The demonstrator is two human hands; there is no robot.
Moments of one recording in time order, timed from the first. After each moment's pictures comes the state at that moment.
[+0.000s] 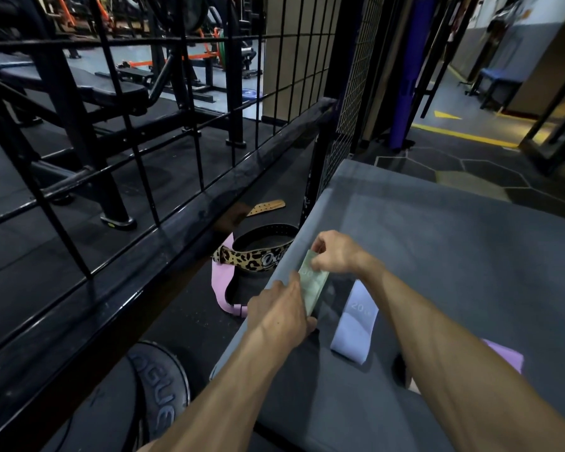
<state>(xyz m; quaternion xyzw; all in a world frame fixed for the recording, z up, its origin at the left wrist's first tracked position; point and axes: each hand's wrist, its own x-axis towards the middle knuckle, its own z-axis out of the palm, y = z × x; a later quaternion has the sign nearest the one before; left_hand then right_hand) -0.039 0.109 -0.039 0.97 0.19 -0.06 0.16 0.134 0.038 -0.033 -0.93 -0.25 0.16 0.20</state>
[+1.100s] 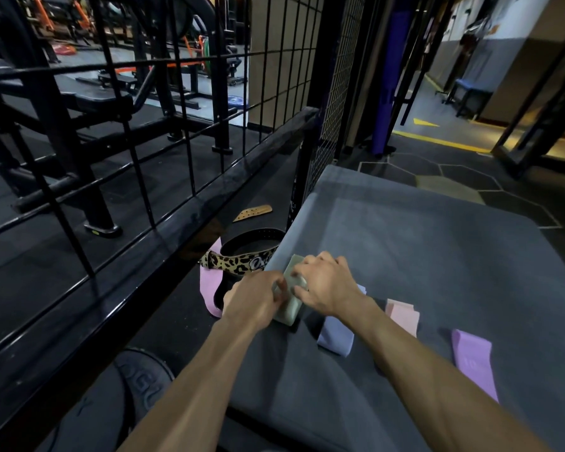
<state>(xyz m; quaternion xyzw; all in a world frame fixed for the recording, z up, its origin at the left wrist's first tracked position) -0.022 0.152 -0.070 0.95 0.16 0.04 0.27 0.070 0.011 -0.048 -0.92 -0.39 -0.03 -0.03</state>
